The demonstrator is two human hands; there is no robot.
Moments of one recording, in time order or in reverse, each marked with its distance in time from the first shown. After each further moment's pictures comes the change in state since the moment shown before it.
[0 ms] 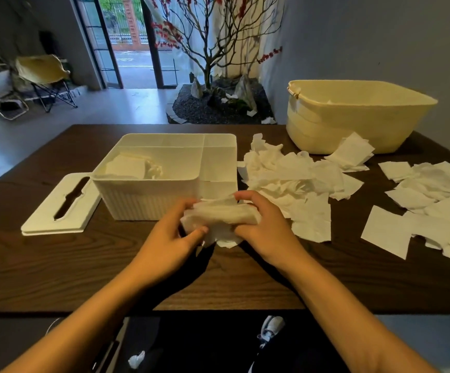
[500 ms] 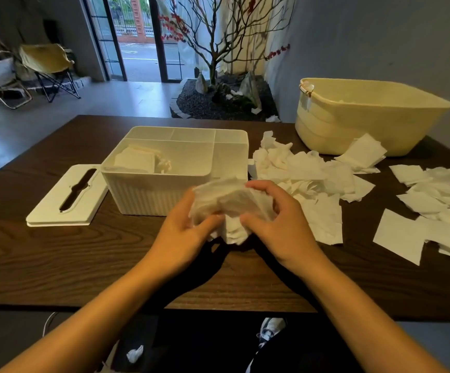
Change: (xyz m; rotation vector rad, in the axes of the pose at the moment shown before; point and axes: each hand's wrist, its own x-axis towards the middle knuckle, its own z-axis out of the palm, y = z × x) left_hand 0.005 0.006 0.005 -0.107 0.051 0.116; right_hand -0.004 -0.011 -0.001 0.020 0.067 -0.122
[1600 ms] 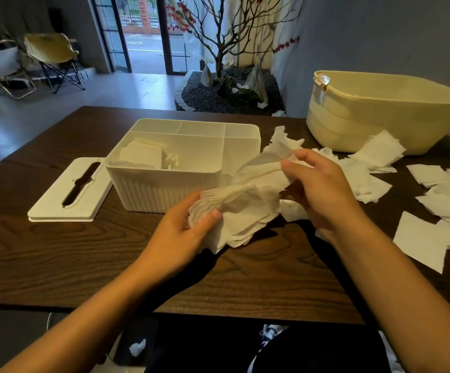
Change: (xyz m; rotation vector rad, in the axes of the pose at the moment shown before) left_hand 0.001 -0.013 -0.020 0.081 -0.042 -0.022; right_hand 0.049 -0.023 -0.030 0.155 0.158 0.258
